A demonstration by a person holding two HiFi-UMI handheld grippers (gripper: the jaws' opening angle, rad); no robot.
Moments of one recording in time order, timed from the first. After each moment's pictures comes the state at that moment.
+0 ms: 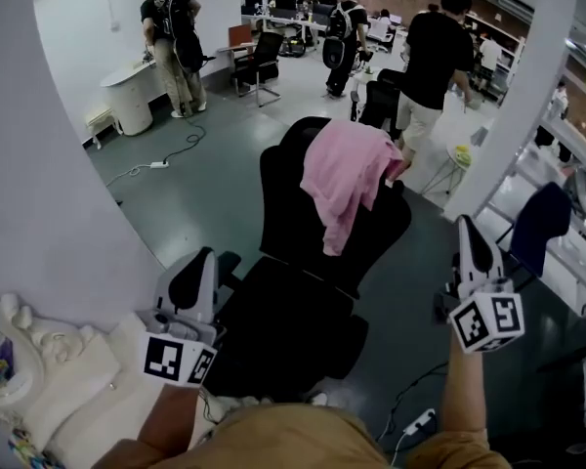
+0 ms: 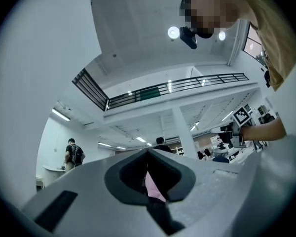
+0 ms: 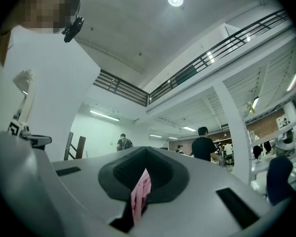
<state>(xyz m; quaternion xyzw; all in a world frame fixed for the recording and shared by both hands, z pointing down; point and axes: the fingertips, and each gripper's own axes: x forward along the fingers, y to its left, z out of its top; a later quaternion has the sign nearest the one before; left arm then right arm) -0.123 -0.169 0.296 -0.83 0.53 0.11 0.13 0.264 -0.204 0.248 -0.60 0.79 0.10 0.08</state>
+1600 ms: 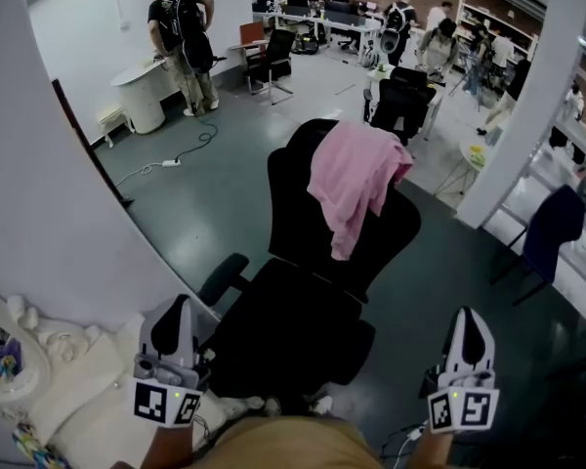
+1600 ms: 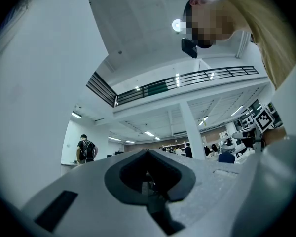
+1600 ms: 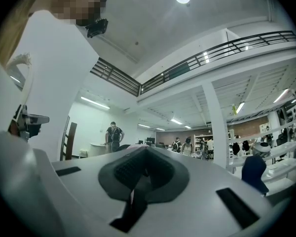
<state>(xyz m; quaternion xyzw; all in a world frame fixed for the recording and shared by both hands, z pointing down) -0.149 -0.125 0.319 -0.81 0.58 0.09 0.10 0.284 -0.116 0.336 -0.67 0.74 0.08 0.02</state>
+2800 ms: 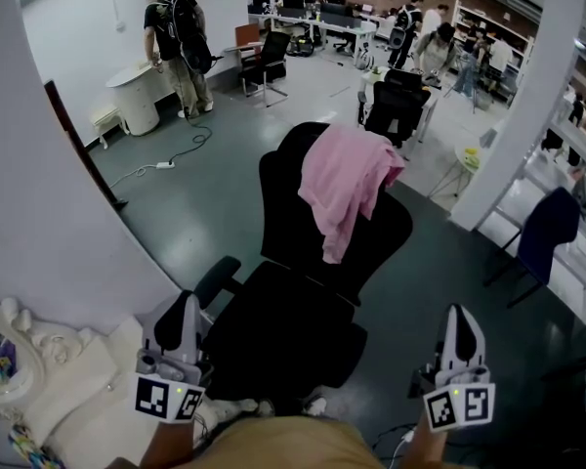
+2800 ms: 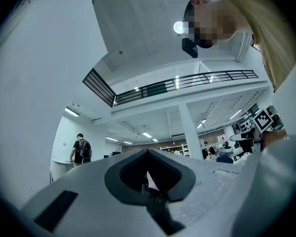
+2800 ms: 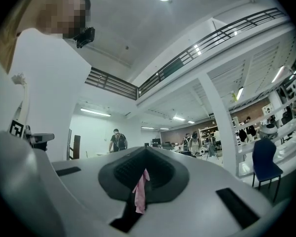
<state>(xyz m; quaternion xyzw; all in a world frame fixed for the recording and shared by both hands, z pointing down) -0.126 -0.143 0.318 -0.81 0.56 0.10 0.10 0.289 -0.130 0.334 -0.65 0.76 0.02 0.09</state>
